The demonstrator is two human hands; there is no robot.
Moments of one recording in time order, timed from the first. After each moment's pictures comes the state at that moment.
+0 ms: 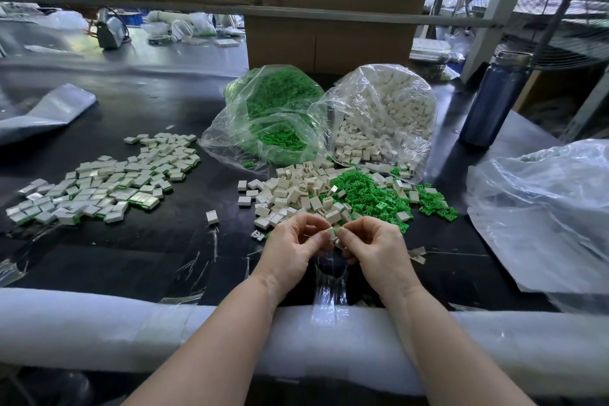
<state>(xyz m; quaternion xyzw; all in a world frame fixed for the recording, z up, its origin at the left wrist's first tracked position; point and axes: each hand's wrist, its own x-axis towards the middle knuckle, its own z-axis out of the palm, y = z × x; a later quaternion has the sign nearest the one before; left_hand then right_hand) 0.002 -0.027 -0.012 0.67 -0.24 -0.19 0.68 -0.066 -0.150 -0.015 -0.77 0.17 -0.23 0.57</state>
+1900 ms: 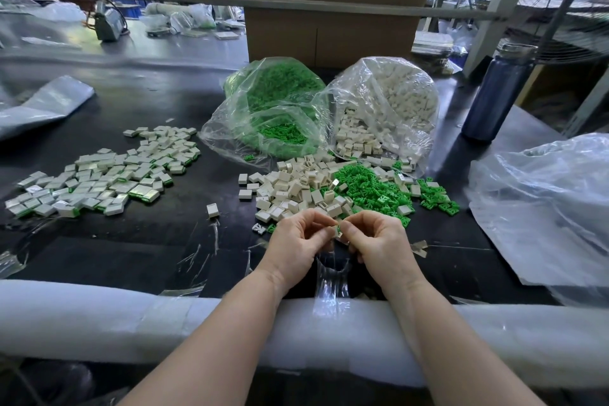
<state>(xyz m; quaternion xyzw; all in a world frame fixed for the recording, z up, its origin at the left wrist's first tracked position) 0.000 -0.028 -0.012 0.70 -0.27 -0.18 0.64 -0.068 -0.149 -0.013 -0.76 0.15 -0.22 0.59</state>
